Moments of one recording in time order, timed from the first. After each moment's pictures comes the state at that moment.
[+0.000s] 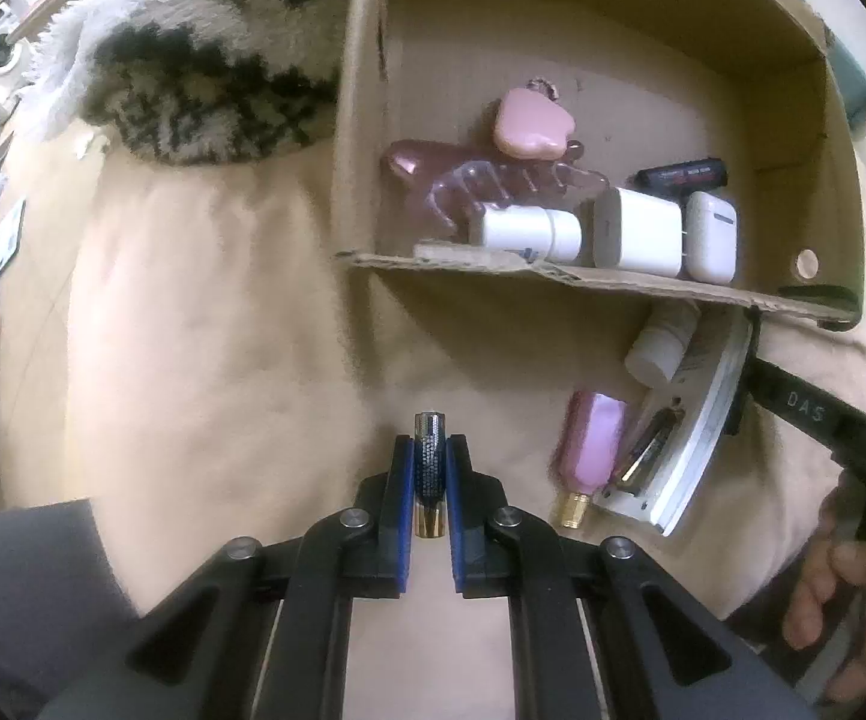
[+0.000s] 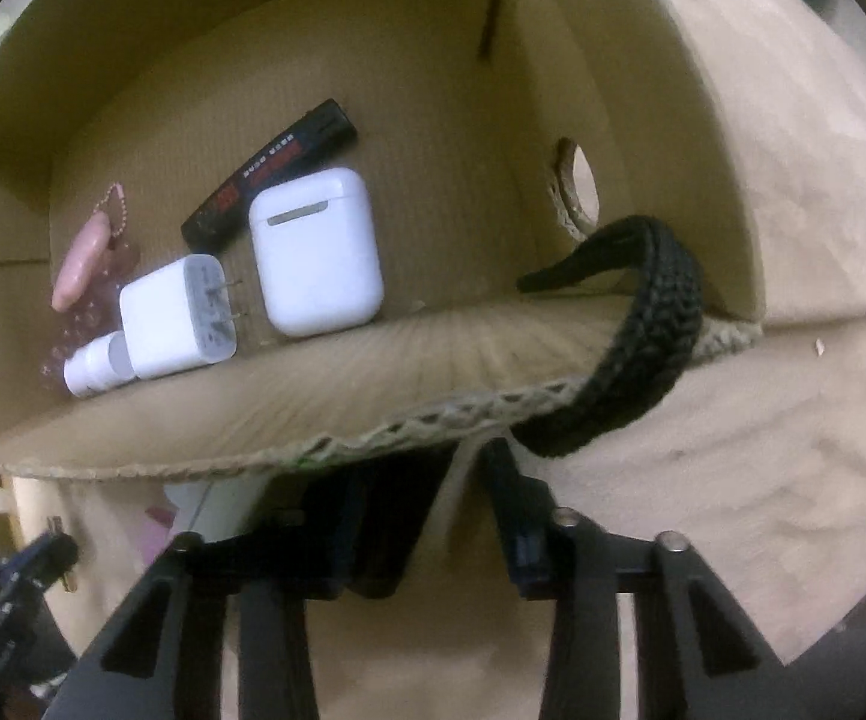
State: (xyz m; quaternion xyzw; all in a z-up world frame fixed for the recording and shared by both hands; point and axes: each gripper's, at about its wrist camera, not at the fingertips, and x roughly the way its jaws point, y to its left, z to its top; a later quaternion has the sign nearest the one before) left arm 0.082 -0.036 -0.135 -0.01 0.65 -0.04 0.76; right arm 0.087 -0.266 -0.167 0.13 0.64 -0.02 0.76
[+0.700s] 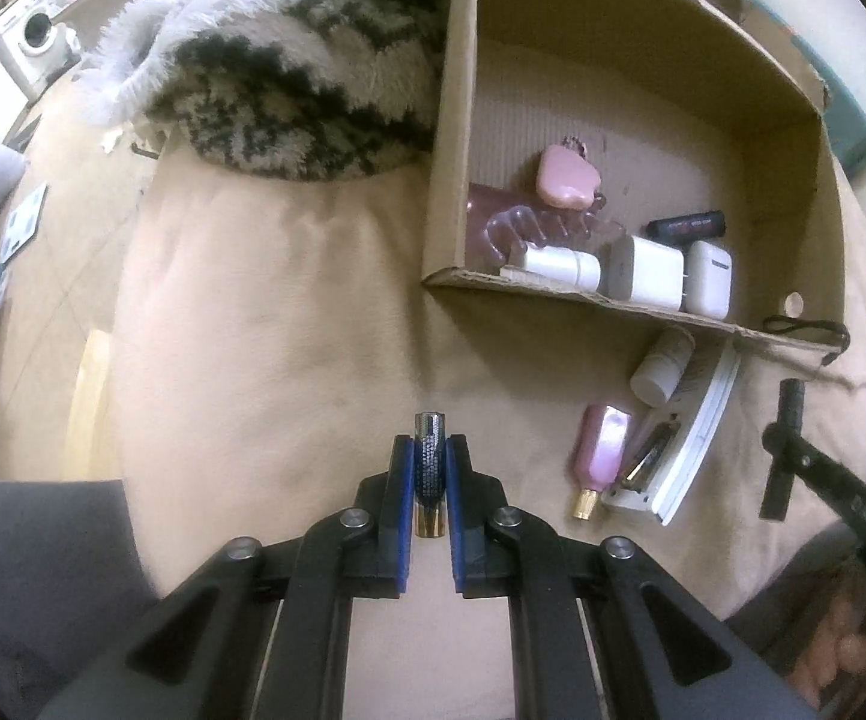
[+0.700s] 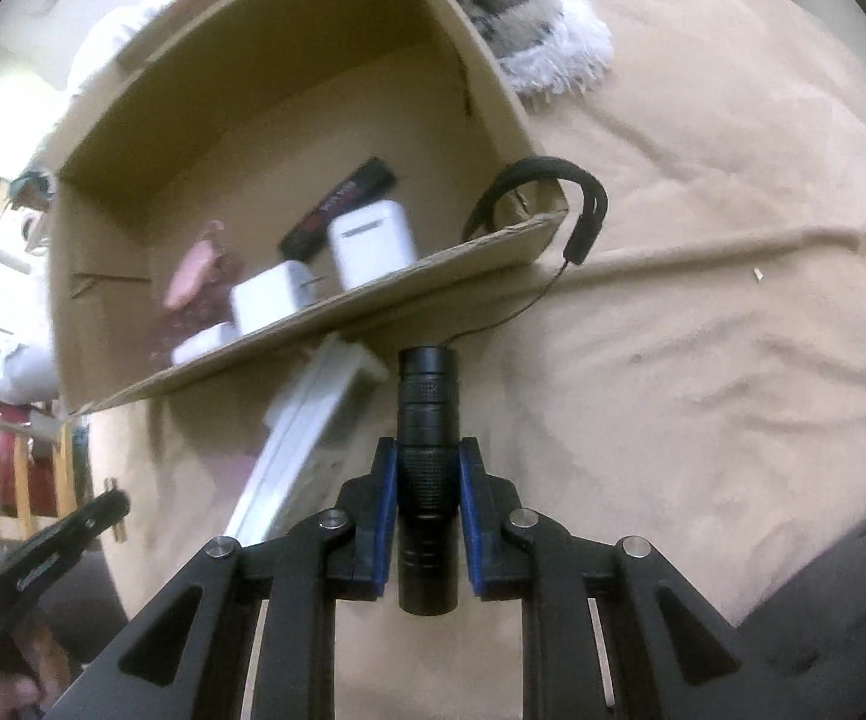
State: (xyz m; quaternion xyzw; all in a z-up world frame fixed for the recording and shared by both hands) left arm 0.058 -0.017 -0.107 -0.04 0.61 -0.02 0.79; right arm 0.004 -0.273 -0.111 0.21 0.57 0.01 0.79
